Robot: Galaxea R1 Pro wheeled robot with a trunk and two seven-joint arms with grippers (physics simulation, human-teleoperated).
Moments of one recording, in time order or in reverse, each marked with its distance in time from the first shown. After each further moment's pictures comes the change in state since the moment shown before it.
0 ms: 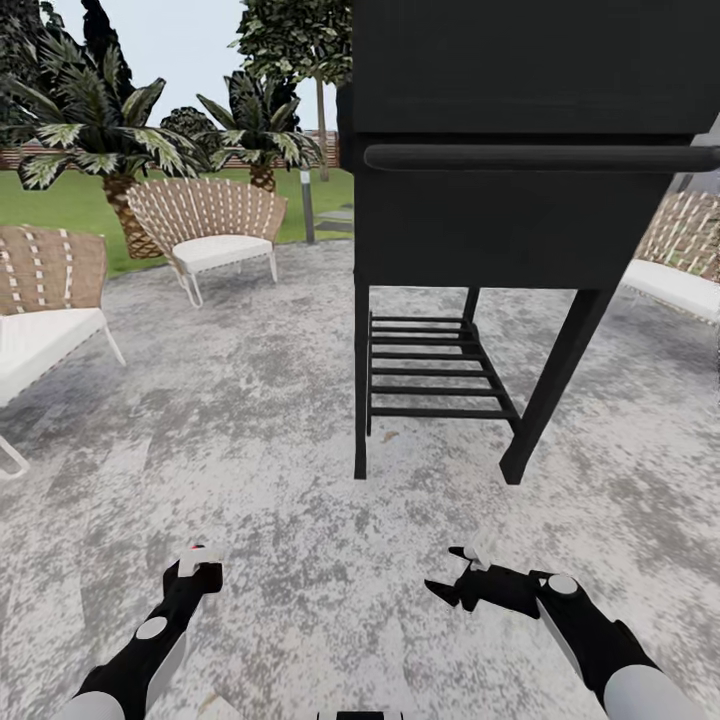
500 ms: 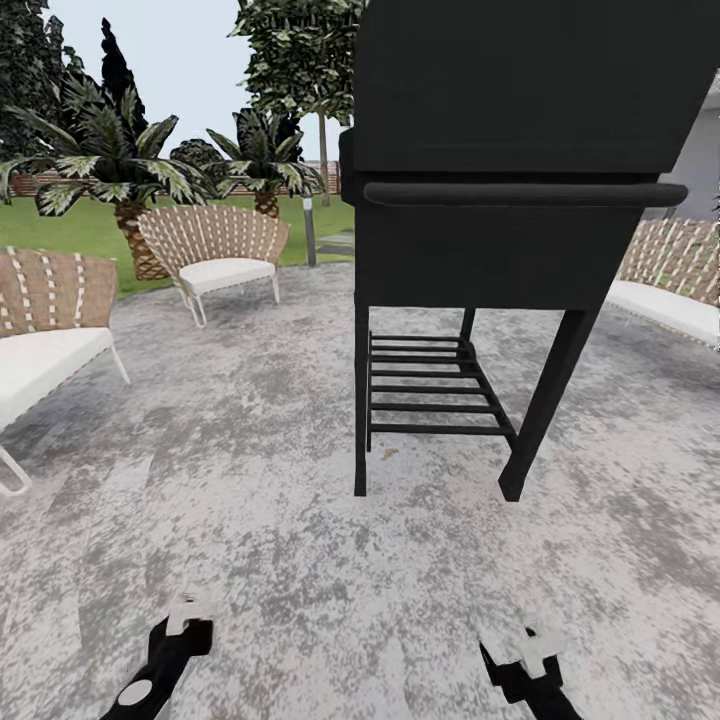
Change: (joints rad) left arm 0.126 0.002 -0.003 0.018 -0.003 0.005 0.005; right arm 0.084 0.040 -0.004 0.574 0.004 -0.606 -0.803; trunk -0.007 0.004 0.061
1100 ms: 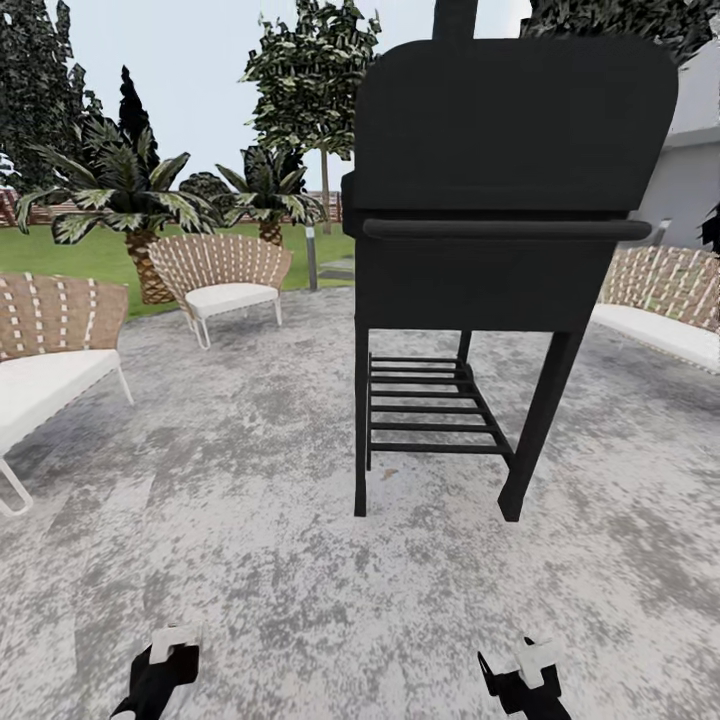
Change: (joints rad) left arm 0.056 0.006 0.060 -0.001 -0.002 -0.001 0.000; right arm 0.019 0.013 -0.003 0.002 0.000 -0.004 -0.011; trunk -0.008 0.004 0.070
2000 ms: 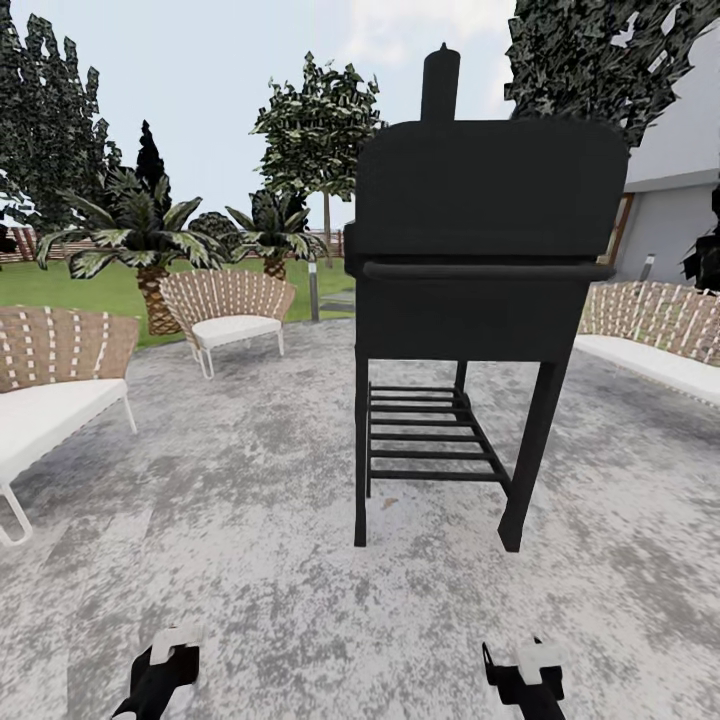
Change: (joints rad) left arm 0.001 -0.002 0.001 0.002 -0.001 -0.001 -0.001; right arm 0.000 0.045 0.004 0.000 -0.006 0.002 -0.210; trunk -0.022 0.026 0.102
